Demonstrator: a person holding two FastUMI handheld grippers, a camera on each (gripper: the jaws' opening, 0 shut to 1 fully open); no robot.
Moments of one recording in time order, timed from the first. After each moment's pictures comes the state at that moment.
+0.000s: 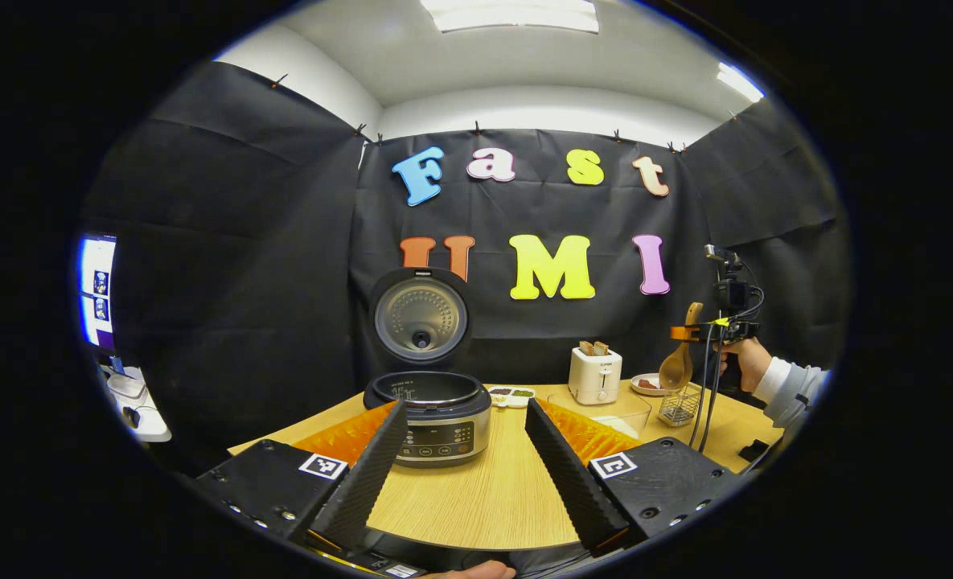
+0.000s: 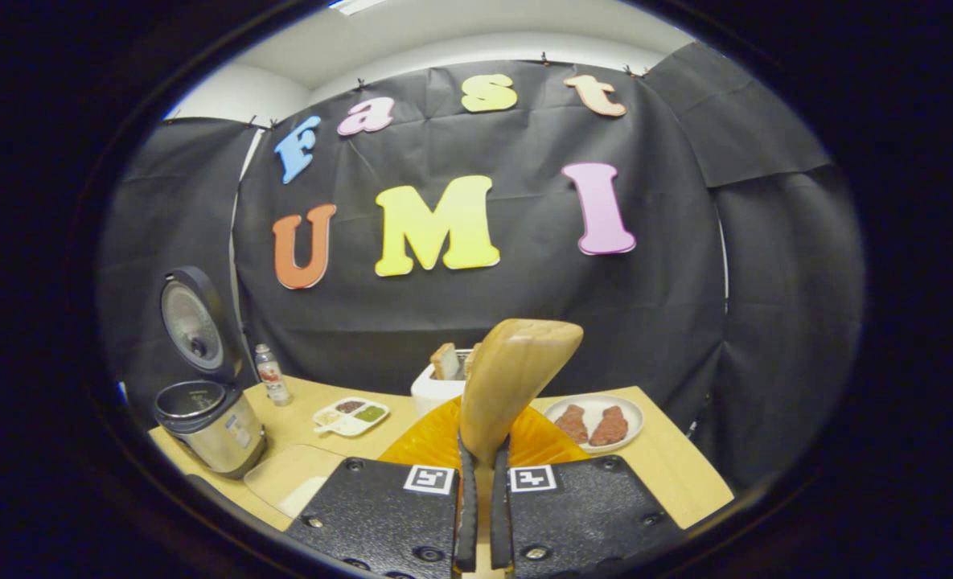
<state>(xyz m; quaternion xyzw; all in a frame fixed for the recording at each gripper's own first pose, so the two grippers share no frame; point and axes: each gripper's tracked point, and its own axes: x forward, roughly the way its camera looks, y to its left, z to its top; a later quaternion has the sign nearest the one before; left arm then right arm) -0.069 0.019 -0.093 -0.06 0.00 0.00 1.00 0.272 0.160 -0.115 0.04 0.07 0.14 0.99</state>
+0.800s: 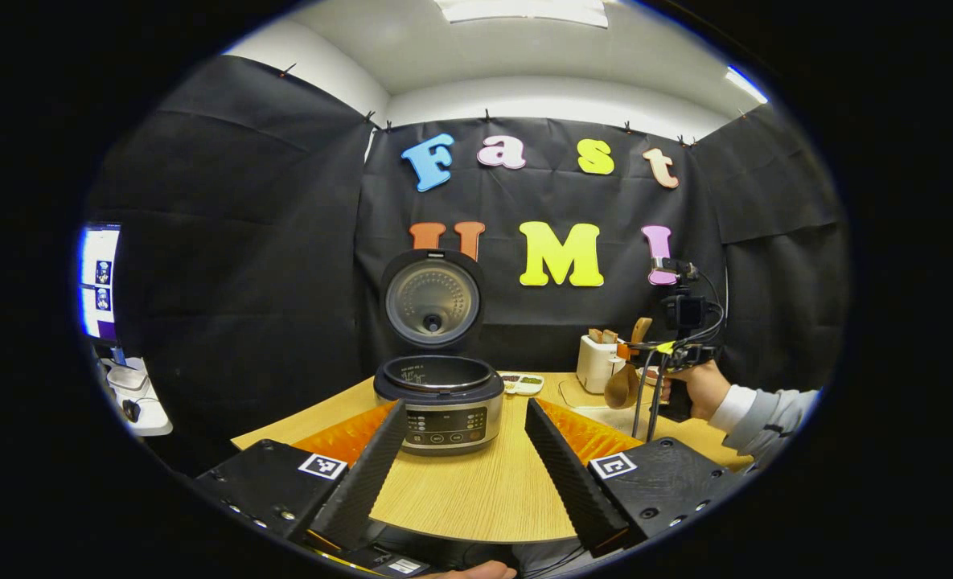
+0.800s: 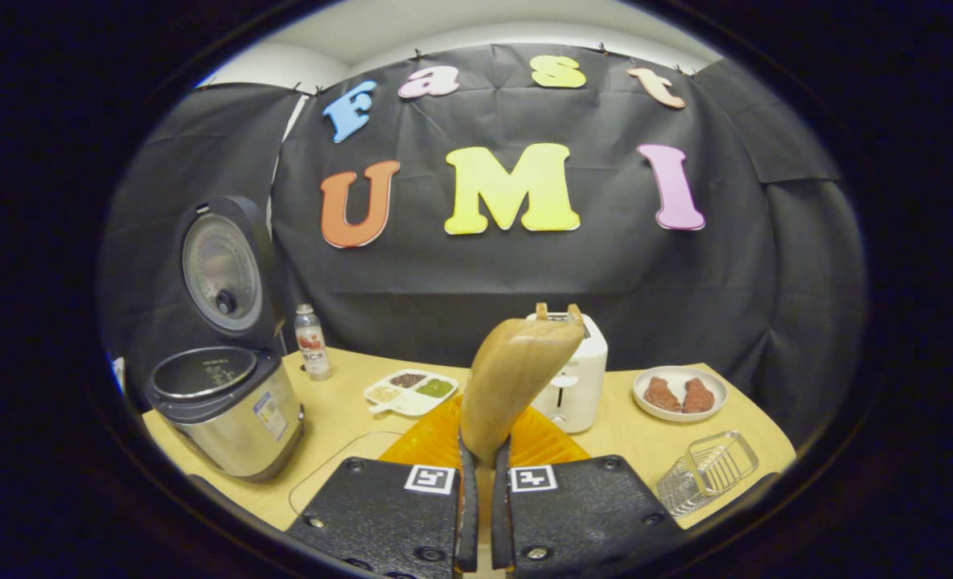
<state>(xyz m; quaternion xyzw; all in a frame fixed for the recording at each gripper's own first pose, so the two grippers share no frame) -0.067 0.034 -0.112 -0.07 0.03 0.01 1.00 0.269 0.301 -0.194 0.00 0.10 0.15 0.98</state>
